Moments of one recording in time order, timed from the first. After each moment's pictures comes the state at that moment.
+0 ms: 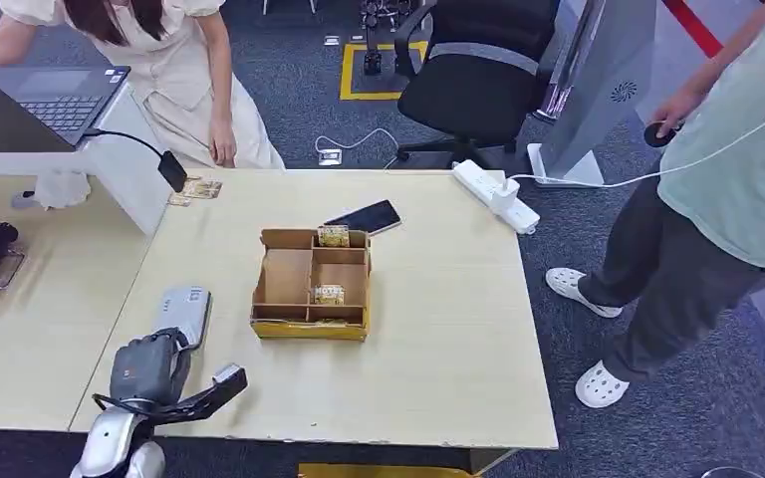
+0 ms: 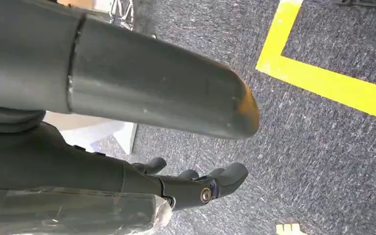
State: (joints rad) left arm -0.03 -0.01 0.12 -1.30 -1.44 0.22 -0.18; right arm -0.06 0.16 -0.87 -0.26 1.58 -0.16 -0.05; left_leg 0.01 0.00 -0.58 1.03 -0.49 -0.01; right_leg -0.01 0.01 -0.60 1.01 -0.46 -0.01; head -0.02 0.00
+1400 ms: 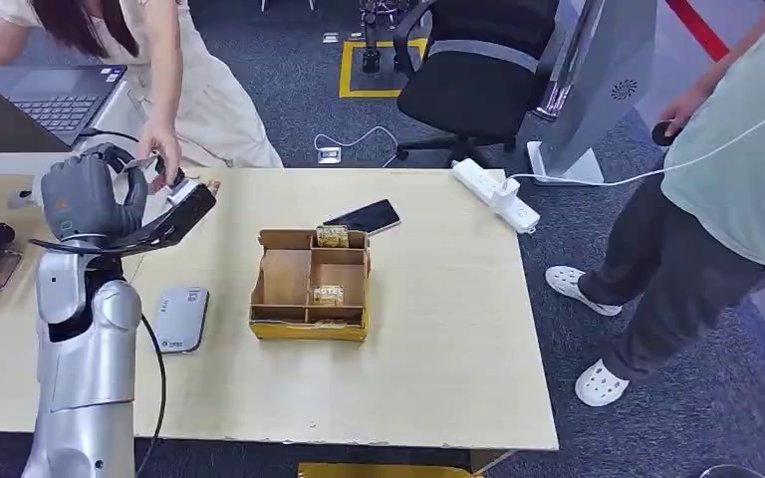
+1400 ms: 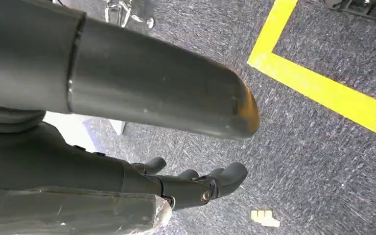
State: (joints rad) left arm -0.51 -0.05 0.14 -1.44 -1.41 0.15 -0.14; right arm -0.09 0.16 -0.75 -0.26 1.58 -0.14 -0.03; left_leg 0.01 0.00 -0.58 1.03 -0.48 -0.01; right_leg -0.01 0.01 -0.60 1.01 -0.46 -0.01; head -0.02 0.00
